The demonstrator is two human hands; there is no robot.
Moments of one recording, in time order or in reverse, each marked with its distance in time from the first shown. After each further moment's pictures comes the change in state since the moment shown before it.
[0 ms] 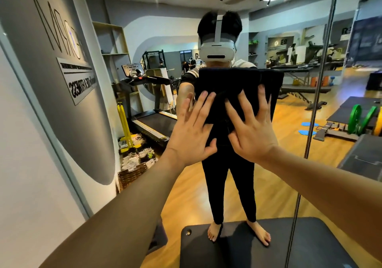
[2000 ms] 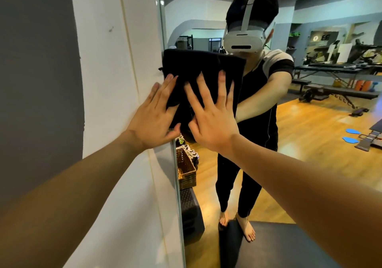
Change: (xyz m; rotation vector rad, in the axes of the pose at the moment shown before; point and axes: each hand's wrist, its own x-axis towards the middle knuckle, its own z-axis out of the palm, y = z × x) left_hand -0.275 -0.358 -0.014 0.009 -0.122 -0.091; right_hand 0.171 -0.405 0.119 0.042 -0.086 -0.080
